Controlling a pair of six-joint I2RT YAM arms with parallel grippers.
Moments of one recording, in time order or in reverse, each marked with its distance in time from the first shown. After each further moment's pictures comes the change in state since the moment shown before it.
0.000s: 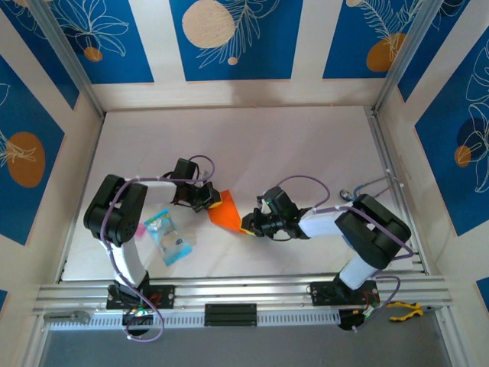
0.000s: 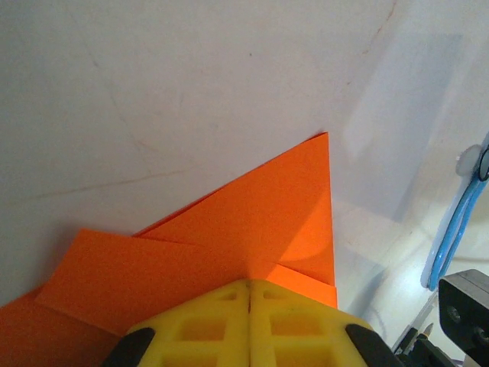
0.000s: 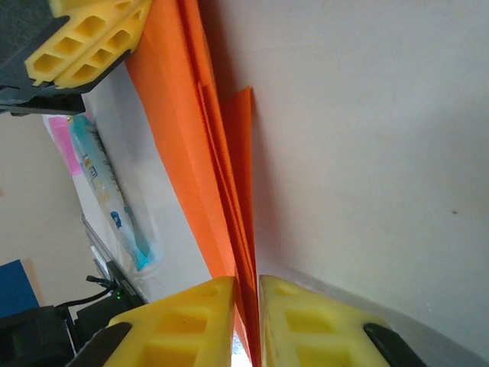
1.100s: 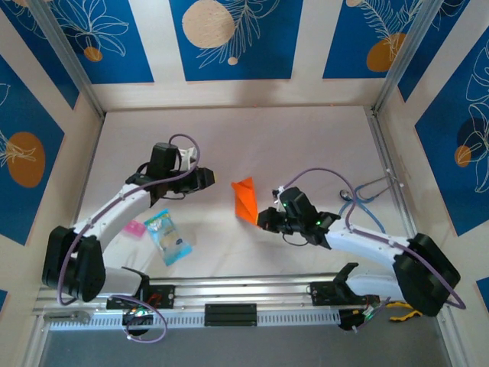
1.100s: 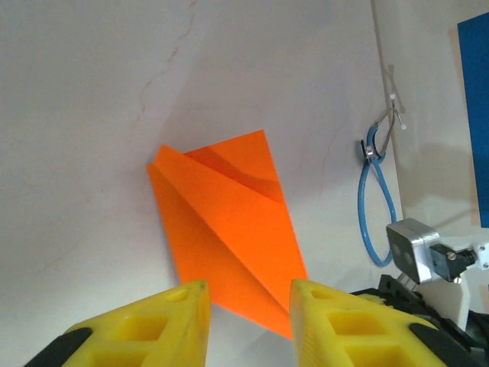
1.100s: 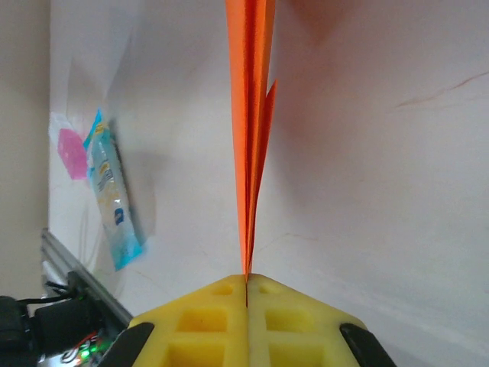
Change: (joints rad) left arm 0.007 -0.486 0.041 -0.223 -0.060 0.179; right arm 0.010 -0.459 -0.046 -0.363 0.251 -0.219
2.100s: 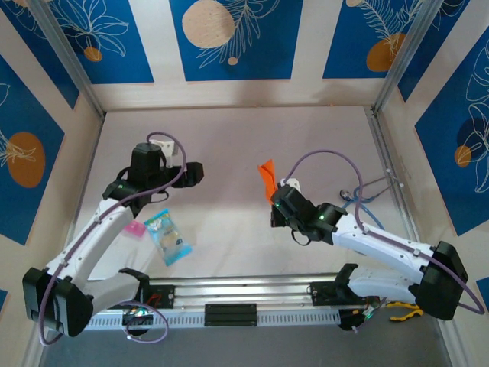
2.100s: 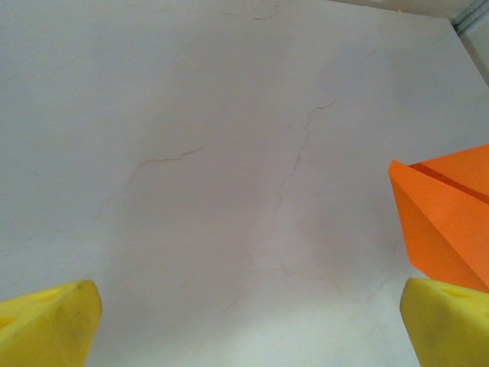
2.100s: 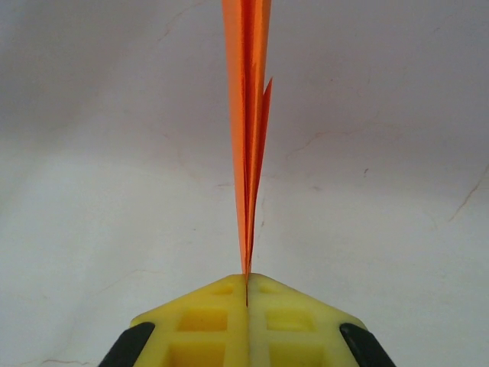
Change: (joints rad) left arm 0.013 -0.239 0.019 -0.151 -0.437 0.239; right arm 0.145 -0.050 0.272 -0.534 0.568 -0.228
